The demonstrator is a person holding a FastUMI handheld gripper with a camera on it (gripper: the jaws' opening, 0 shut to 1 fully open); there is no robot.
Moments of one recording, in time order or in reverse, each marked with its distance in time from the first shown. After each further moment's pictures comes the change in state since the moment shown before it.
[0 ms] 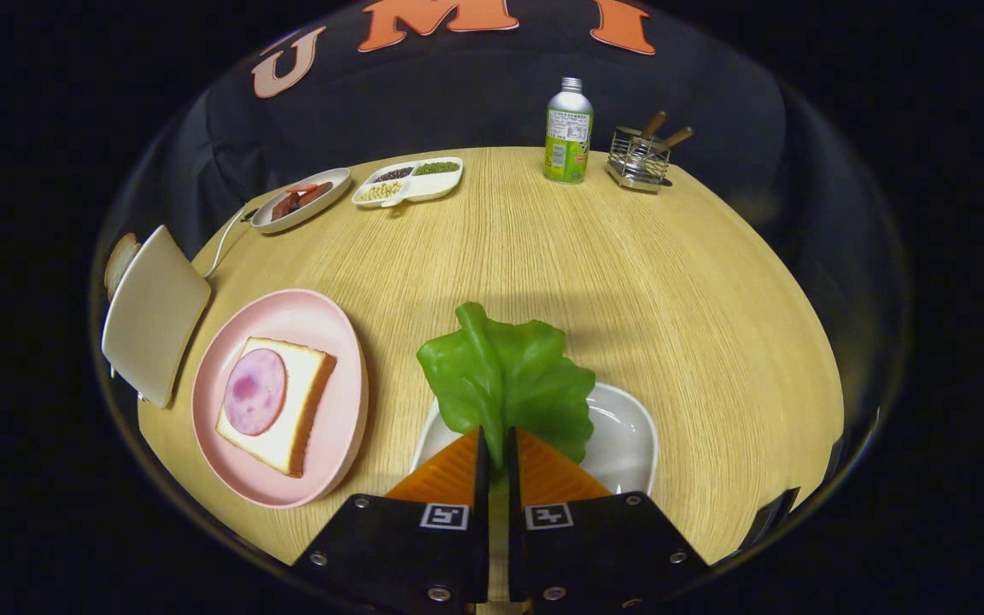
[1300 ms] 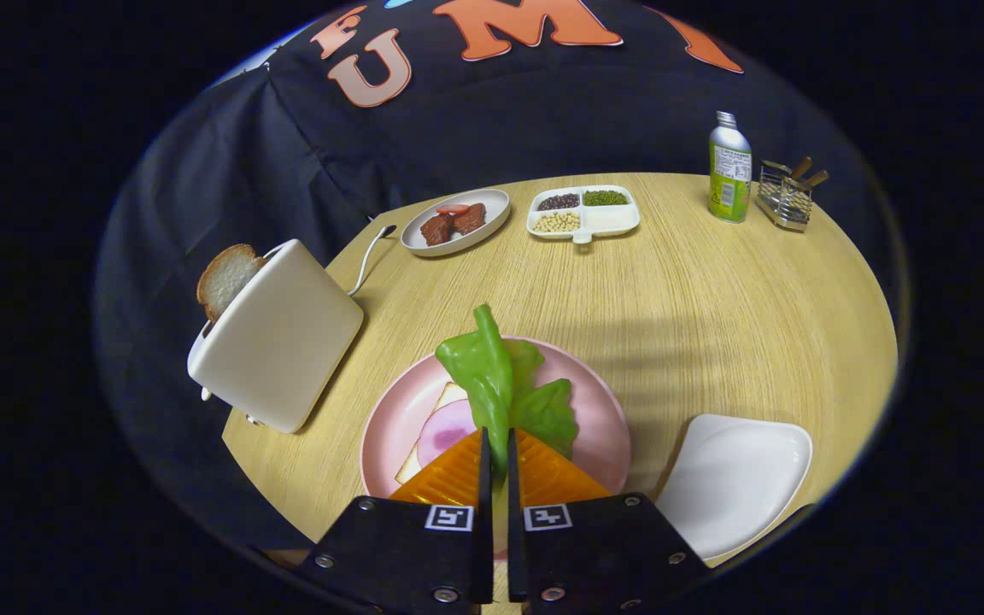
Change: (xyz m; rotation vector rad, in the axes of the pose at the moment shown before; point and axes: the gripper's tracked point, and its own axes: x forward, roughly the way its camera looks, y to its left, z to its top) arm -0.016 0.159 0.022 -0.090 -0.039 0.360
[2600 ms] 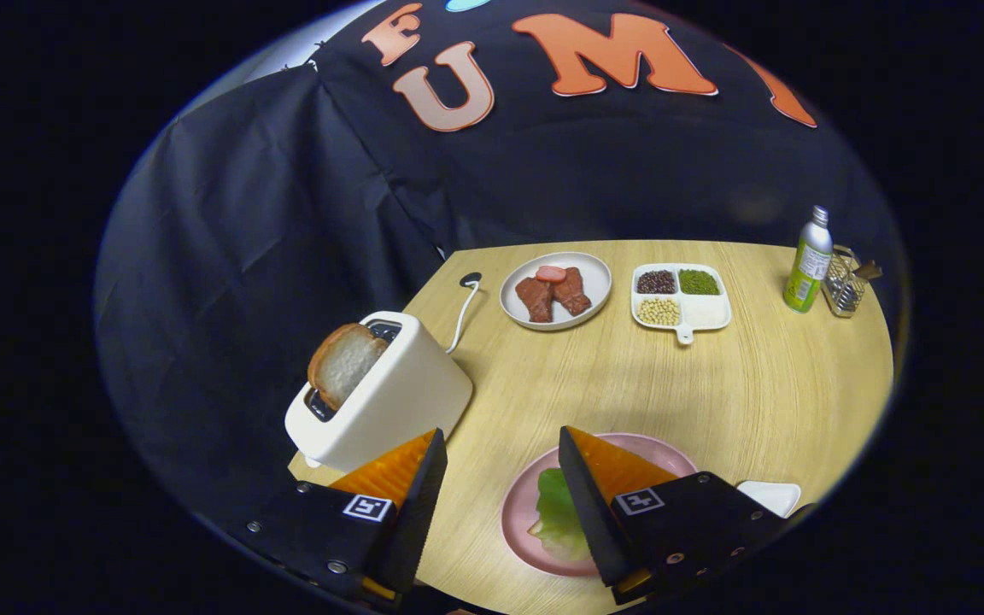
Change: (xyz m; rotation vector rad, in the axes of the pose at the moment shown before) arm -0.044 0.134 0.115 -0.090 -0.074 0.176
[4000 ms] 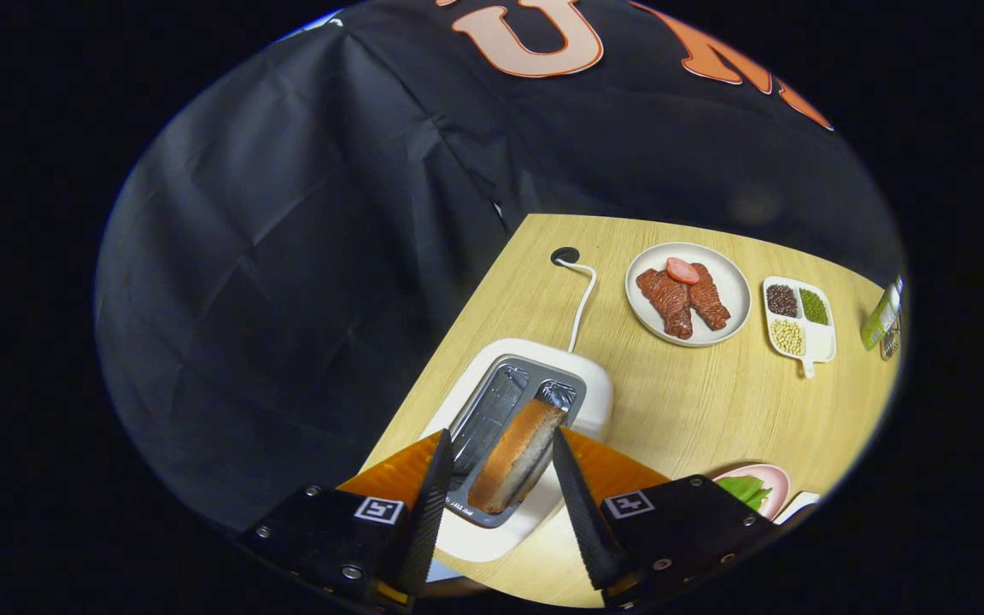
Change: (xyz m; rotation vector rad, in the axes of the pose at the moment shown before) arm 0.101 0.137 0.041 -0.061 0.214 -0.025
